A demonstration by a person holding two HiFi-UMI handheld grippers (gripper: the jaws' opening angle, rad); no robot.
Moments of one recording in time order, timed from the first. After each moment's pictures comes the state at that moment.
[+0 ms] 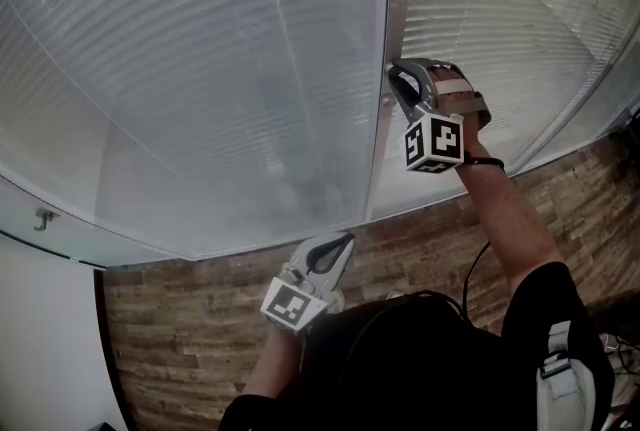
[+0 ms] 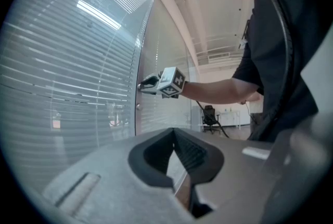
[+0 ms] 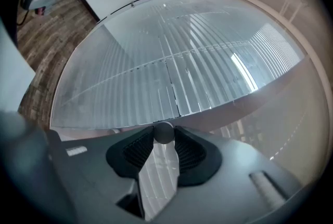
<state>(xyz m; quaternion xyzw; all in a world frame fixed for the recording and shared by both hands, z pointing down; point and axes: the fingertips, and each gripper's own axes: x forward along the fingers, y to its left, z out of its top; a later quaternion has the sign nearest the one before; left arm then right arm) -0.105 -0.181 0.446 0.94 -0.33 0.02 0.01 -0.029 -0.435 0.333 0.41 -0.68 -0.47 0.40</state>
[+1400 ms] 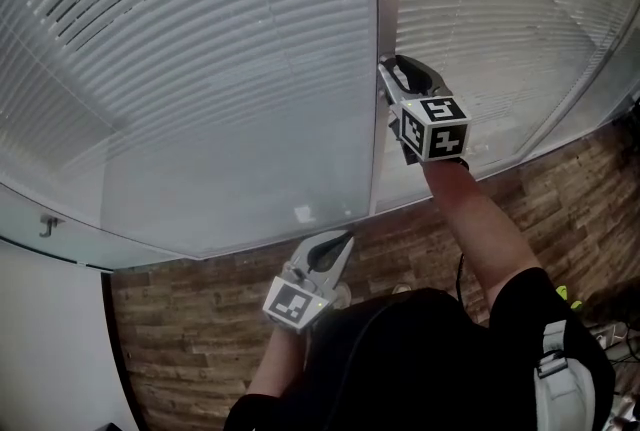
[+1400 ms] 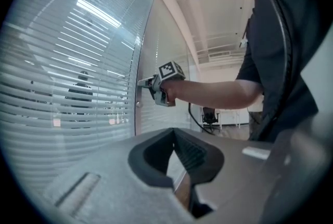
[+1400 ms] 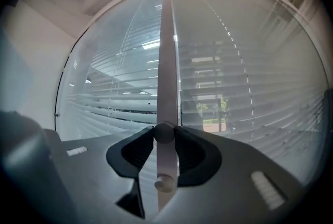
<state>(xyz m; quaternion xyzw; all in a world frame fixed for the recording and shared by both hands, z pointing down) -0.104 -0.180 0.452 0.94 -0.33 0.03 0.02 -0.011 -0.447 0.330 0.53 -0.85 0.01 0.00</state>
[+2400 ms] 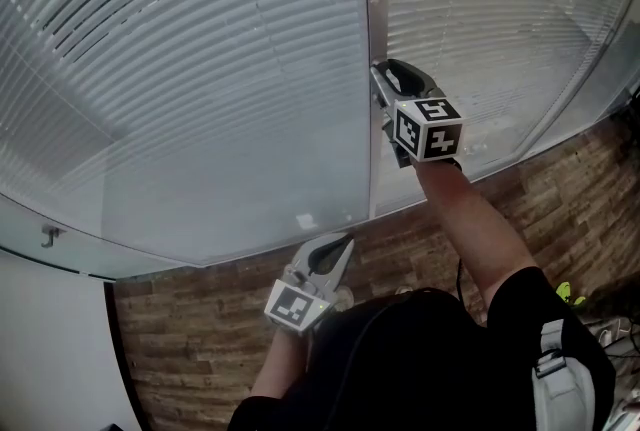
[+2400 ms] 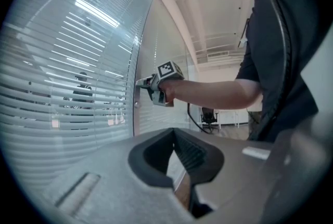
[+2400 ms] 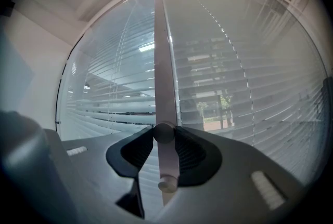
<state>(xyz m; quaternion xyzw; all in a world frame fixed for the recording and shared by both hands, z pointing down) -0.100 -0.181 0.452 0.95 -0.32 0.03 0.01 -0.011 -0.446 0.330 0.53 -0.85 0.04 -0.03</state>
